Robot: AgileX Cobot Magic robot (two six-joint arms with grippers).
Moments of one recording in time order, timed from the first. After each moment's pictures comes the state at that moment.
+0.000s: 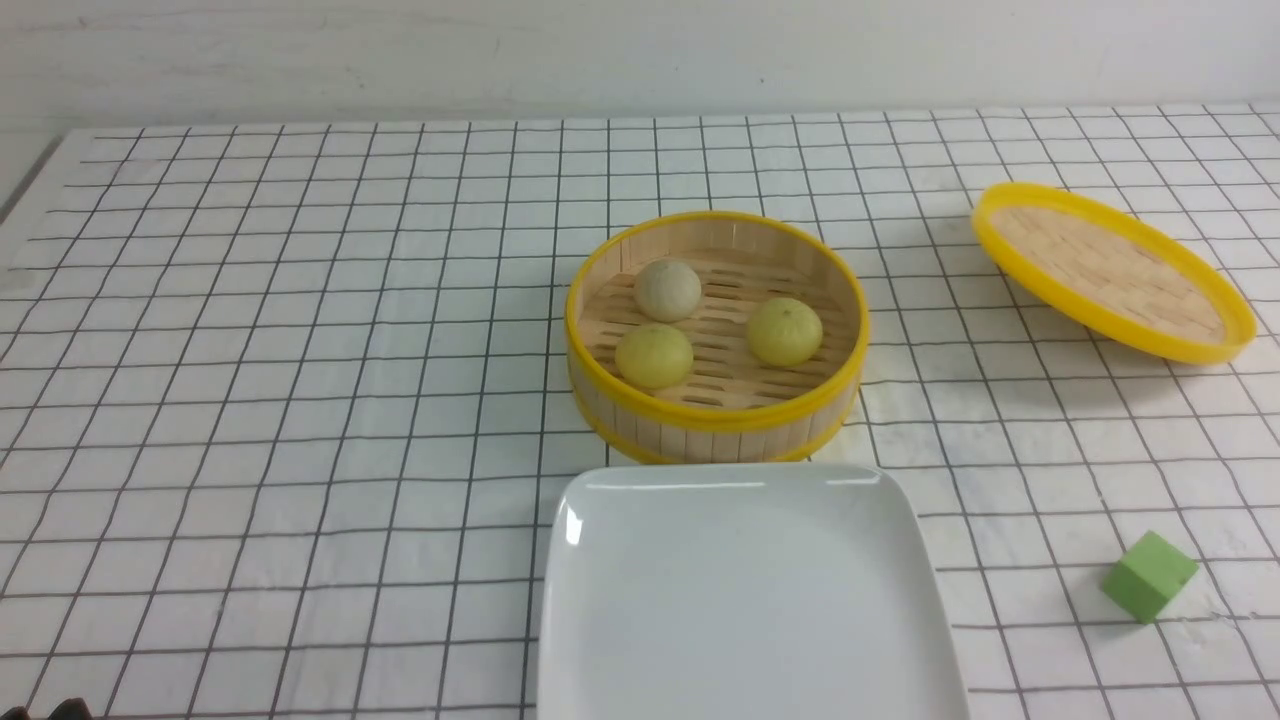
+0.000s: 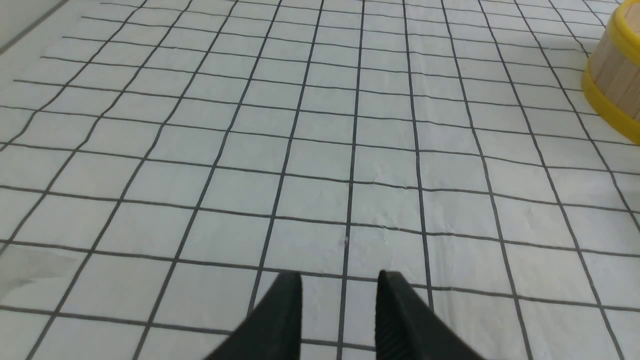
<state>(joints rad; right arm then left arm) 0.05 -0.01 0.01 -0.07 0.42 0.08 -0.04 -0.01 0.03 0.15 0.37 -0.23</state>
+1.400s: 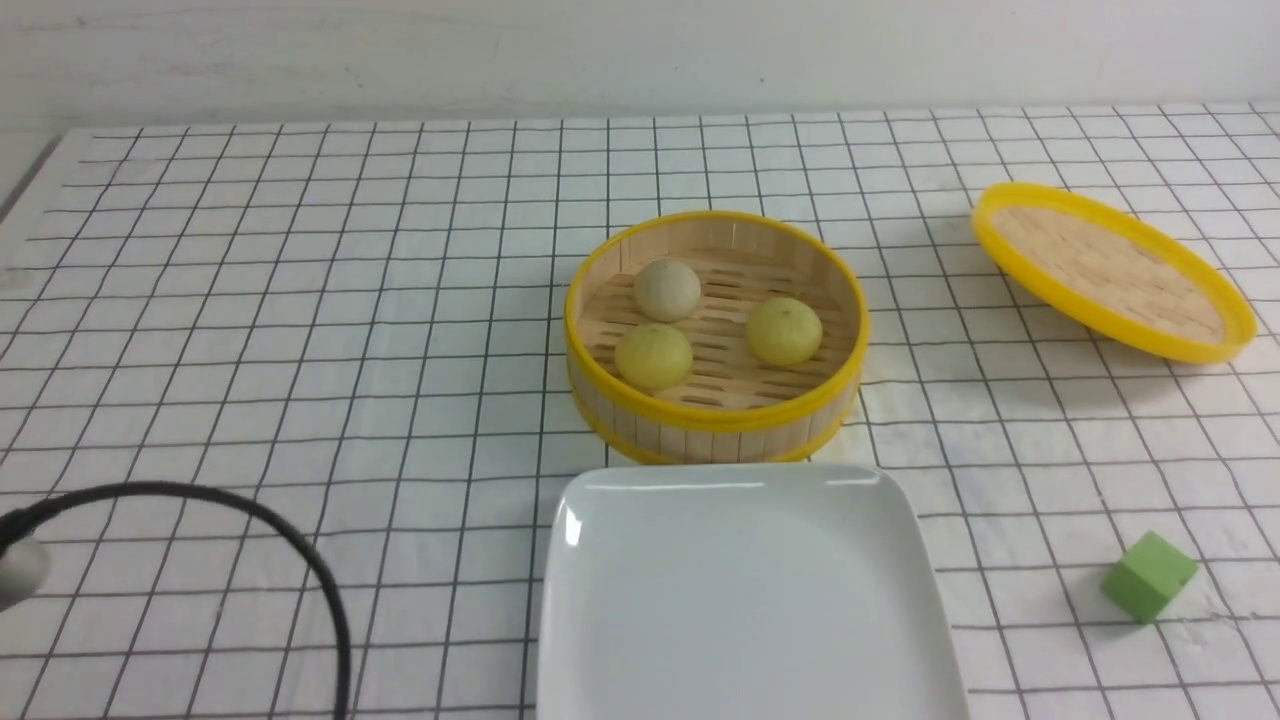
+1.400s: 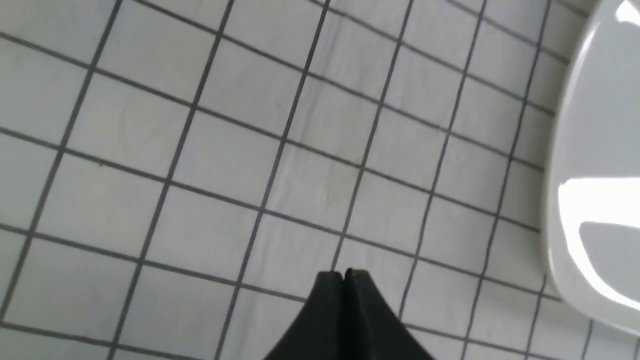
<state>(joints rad) 0.05 0.74 -0.66 0.11 1.16 0.19 -0.04 0.60 -0.49 -0.20 1.05 -0.31</state>
